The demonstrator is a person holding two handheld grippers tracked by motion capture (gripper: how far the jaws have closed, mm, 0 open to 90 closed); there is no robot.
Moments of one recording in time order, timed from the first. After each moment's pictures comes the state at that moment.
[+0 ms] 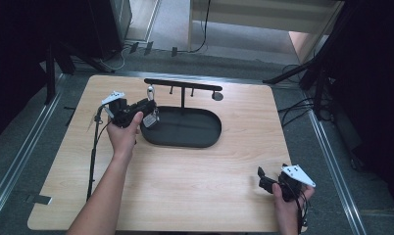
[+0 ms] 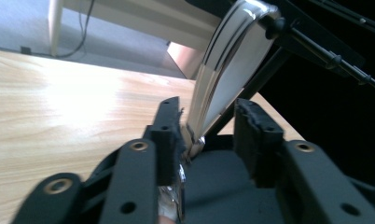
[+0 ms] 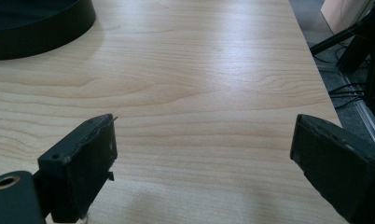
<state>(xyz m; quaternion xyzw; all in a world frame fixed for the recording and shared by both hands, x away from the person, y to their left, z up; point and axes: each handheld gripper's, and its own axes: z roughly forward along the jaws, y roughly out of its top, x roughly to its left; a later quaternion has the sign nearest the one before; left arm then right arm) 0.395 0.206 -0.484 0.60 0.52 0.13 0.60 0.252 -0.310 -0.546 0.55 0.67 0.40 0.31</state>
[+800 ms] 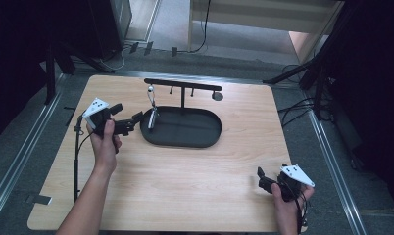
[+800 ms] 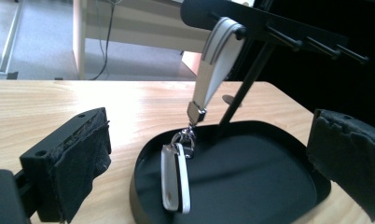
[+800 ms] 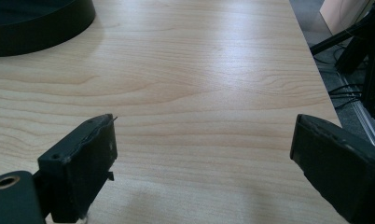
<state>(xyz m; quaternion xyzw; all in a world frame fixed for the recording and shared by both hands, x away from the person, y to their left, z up) 0.345 0.237 -0.471 0.62 0.48 0.21 0.58 0.252 -0.309 -0.546 0.55 0.67 0.39 0.31</state>
